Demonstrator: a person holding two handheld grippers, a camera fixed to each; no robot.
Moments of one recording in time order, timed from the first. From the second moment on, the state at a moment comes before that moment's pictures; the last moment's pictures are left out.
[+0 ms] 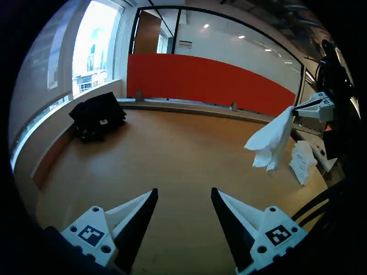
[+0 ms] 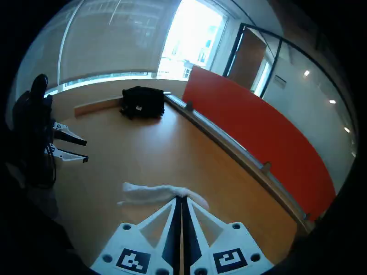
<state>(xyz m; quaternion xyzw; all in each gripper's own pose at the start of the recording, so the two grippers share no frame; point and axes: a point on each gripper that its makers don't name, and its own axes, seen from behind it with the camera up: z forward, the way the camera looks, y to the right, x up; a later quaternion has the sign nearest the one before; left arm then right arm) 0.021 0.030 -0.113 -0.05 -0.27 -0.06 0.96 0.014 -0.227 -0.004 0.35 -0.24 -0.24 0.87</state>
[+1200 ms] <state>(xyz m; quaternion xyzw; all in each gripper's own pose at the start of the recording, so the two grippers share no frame) 0.015 0.047 -0.093 -0.05 -0.28 -0.03 0.96 0.024 -0.075 0.069 0.29 -0.26 -0.21 0.90</state>
